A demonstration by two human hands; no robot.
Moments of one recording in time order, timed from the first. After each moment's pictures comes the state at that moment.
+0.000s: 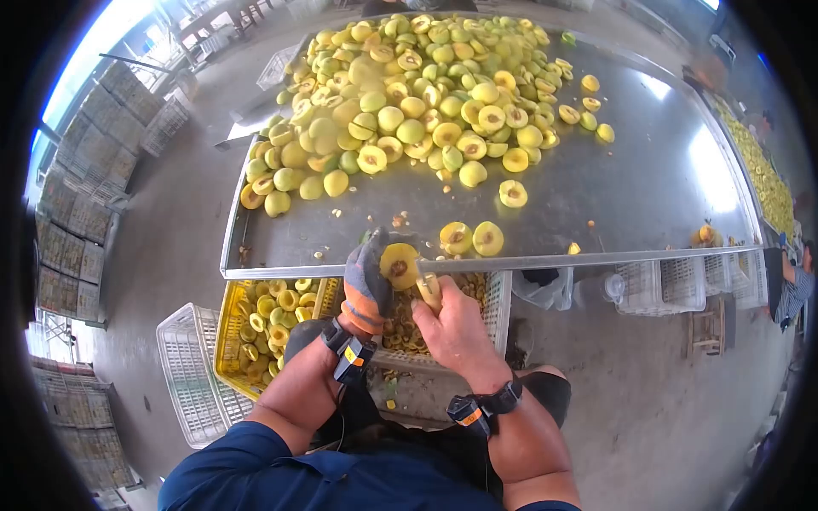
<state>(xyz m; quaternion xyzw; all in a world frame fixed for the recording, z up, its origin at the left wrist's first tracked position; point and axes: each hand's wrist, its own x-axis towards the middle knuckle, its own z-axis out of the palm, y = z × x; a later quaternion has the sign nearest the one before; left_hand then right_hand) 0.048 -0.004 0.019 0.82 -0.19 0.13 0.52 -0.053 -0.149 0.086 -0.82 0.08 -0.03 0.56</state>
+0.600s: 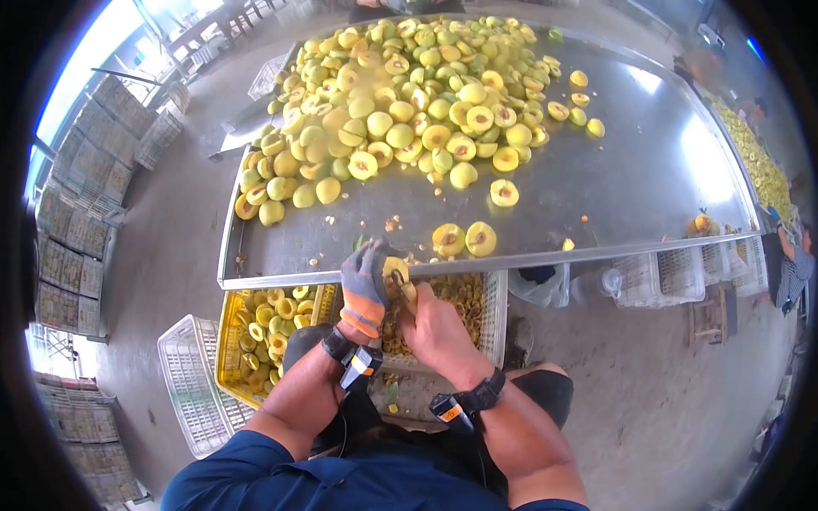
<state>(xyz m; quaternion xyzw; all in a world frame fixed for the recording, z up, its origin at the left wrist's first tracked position) 0.046 -0.006 0.000 0.81 -0.14 0.08 0.57 -0.050 -0.138 0.057 -0.85 0.05 0.02 0.52</state>
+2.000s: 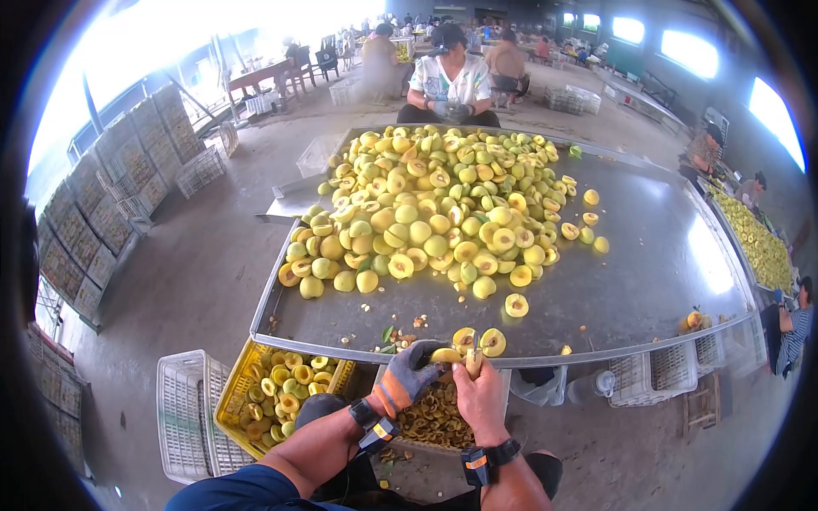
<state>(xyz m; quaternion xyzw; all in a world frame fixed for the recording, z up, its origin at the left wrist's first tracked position) 0.041 -0.008 0.023 0.66 -0.20 -0.16 0.70 -0.039 -0.163 0.075 -0.78 0.16 -0.13 0.59</state>
